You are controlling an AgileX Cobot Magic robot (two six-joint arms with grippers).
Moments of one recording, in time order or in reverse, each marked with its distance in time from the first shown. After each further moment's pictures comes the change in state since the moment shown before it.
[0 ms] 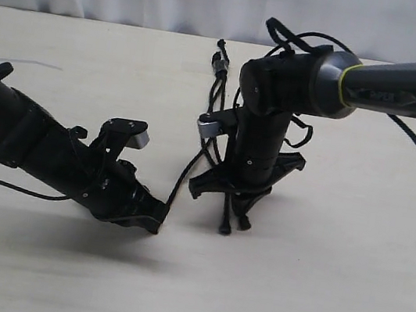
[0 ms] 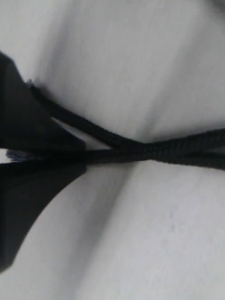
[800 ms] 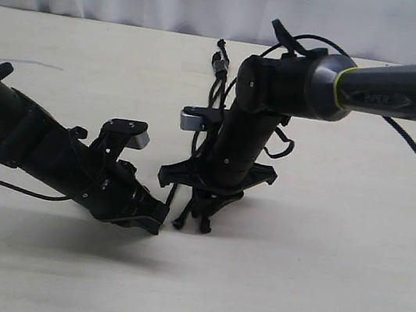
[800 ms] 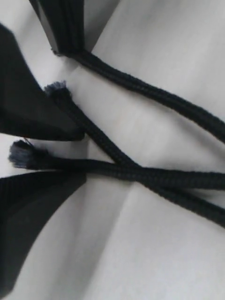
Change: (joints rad) left arm 0.000 0.002 0.000 0.002 0.004 0.000; right arm 0.004 0.004 0.000 0.256 -0.069 -0.048
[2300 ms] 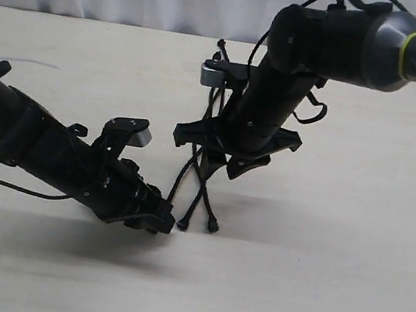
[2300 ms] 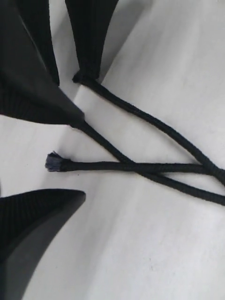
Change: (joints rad) left arm 0.000 -0.022 0.002 -0.018 0.038 -0.004; right arm -0.033 -0.181 0.007 -0.046 0.024 0.063
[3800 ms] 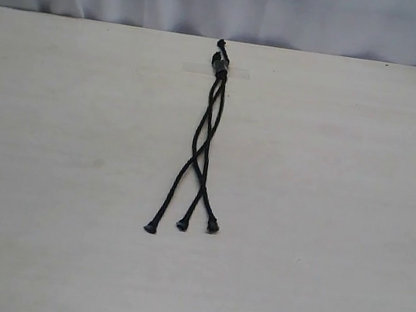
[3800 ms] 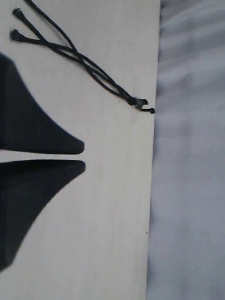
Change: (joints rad) left arm 0.339 -1.522 0.169 1.288 0.033 -1.070; right arm -0.331 -1.724 1.031 -0.348 -0.439 0.016
